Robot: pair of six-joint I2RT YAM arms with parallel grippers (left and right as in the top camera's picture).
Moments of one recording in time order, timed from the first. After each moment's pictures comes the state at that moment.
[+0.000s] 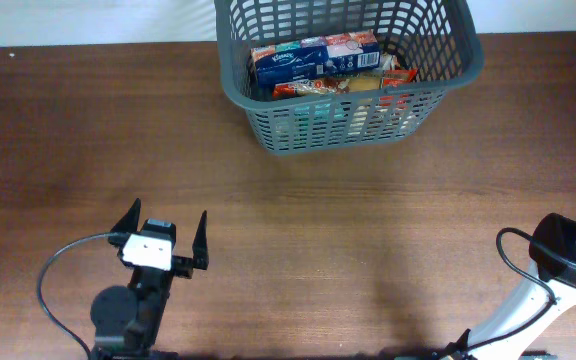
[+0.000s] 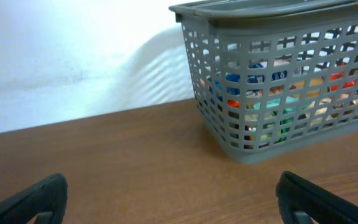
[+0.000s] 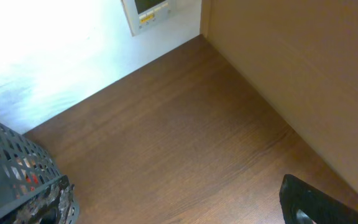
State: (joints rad) left arm -0.04 0.25 0.23 -0.07 0.13 0.11; right arm -0.46 2.13 3.11 -1.69 0.08 0.11
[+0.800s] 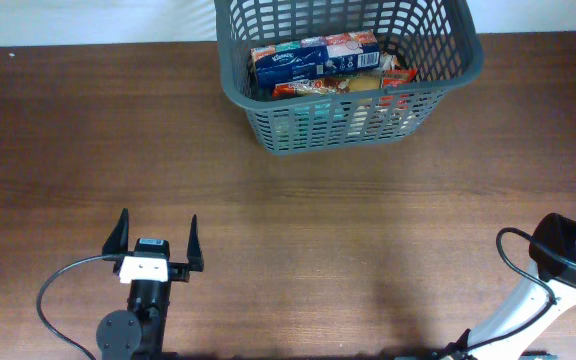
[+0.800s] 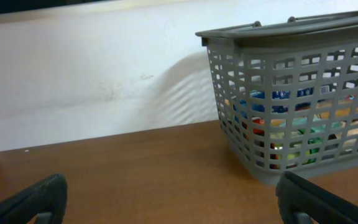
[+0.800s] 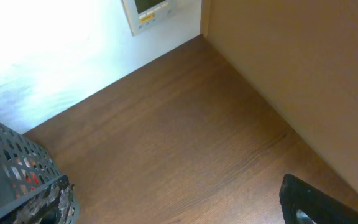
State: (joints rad) left arm -0.04 0.04 0.09 0.00 0.03 0.11; right arm -0.46 2.13 3.11 -1.69 0.08 0.11
